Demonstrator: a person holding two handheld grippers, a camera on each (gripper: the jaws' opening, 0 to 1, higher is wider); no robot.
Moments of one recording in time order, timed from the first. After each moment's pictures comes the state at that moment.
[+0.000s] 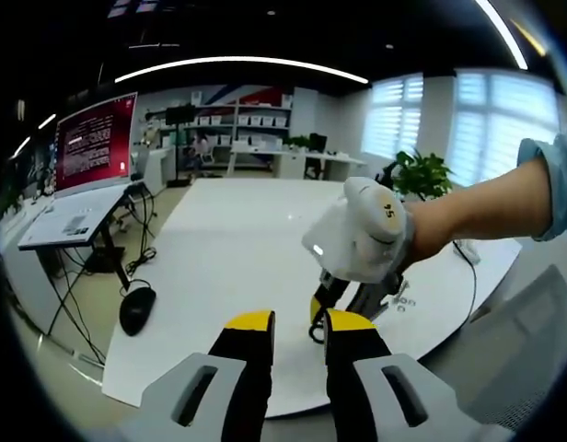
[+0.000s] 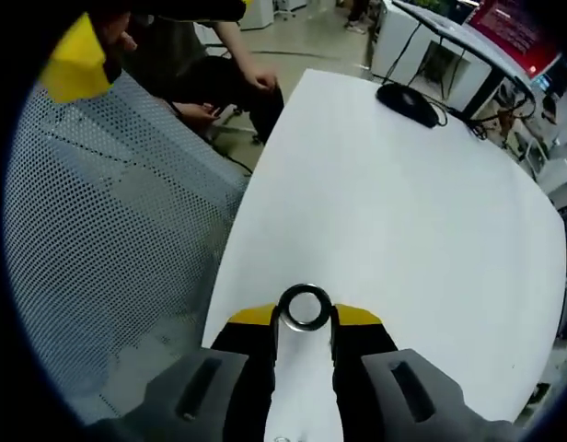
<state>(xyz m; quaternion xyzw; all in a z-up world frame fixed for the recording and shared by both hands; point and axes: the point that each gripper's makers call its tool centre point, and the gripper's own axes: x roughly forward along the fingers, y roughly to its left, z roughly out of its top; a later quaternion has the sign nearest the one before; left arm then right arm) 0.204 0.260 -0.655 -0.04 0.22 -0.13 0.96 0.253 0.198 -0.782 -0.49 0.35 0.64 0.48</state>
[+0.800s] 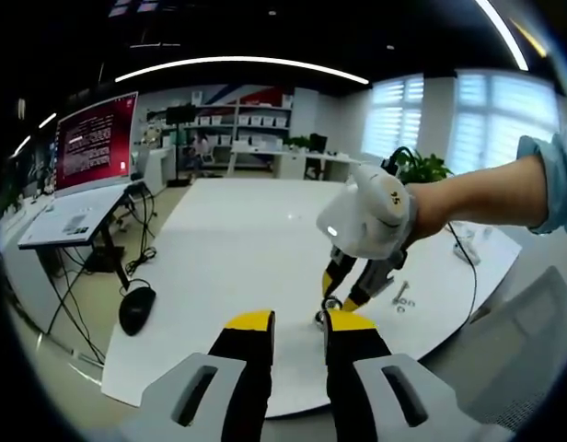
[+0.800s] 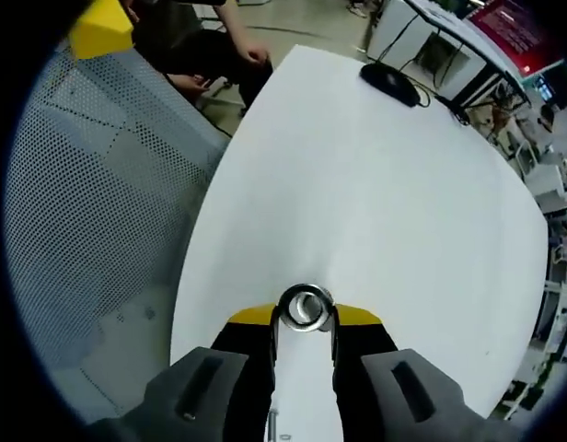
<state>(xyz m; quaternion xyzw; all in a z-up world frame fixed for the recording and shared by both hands) 0.204 0.260 -0.654 -0.04 0.22 -0.13 0.96 0.287 0.171 -0.774 -0.55 0.34 0.60 0.47</state>
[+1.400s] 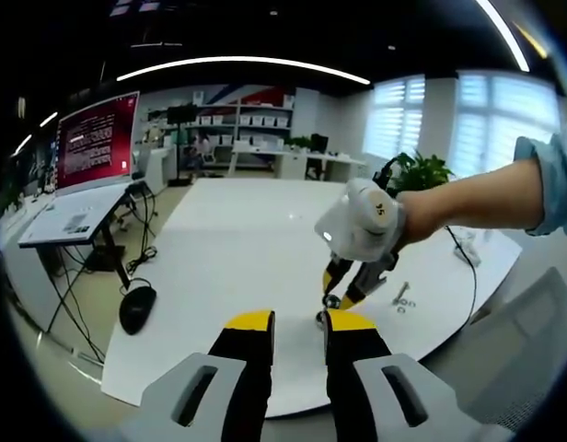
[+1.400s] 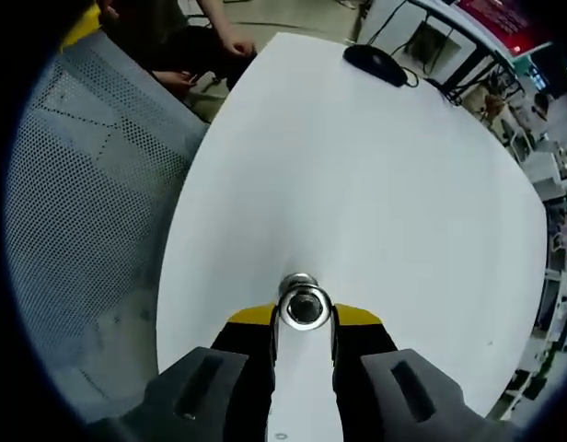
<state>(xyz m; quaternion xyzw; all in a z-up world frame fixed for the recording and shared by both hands) 0.204 0.261 -0.655 -0.04 0.22 -0.13 0.97 0.304 0.163 -0.794 -0.55 0.36 0.58 0.48</state>
